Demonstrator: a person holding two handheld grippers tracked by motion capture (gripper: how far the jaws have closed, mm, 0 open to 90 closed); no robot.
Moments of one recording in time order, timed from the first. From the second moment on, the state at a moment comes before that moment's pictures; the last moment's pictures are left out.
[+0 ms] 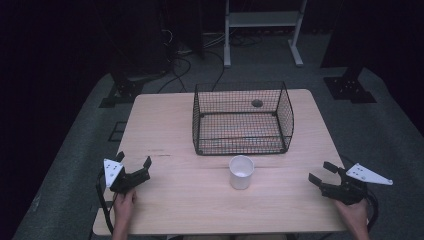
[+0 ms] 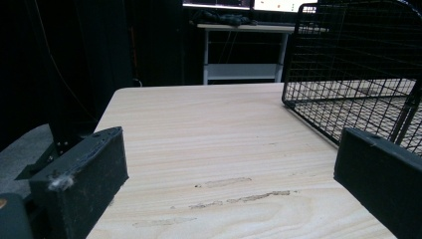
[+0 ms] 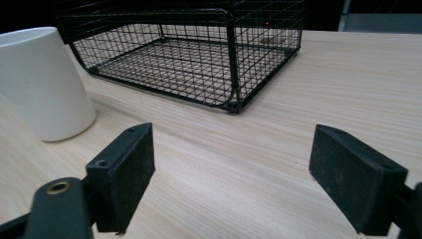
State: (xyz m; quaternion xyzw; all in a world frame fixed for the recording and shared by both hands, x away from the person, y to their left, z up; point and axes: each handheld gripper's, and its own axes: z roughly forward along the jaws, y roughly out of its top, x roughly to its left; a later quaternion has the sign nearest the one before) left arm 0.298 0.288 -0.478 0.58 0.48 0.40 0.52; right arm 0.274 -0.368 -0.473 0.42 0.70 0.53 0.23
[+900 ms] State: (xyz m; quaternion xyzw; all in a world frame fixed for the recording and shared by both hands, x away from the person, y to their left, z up) left arm 0.298 0.289 -0.478 0.58 0.48 0.40 0.53; right arm 0.279 -0.335 -0.457 0.37 0.73 0.54 0.20
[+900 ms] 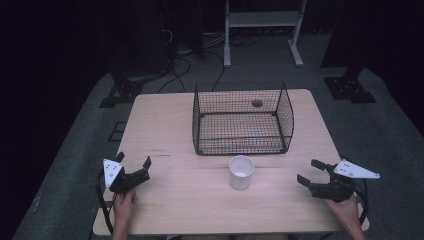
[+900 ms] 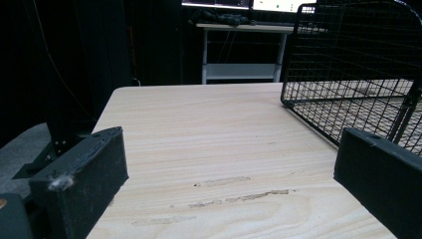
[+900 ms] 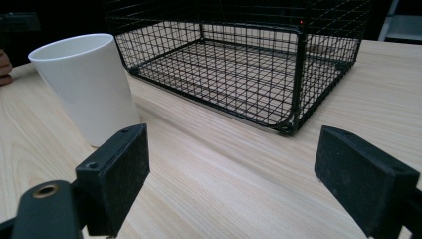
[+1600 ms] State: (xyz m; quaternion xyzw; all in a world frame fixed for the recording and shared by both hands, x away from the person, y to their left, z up) left arm 0.297 0.288 -0.478 0.58 0.48 0.40 0.53; right arm 0.293 -0.299 -0.439 0.31 0.77 0.53 0.17
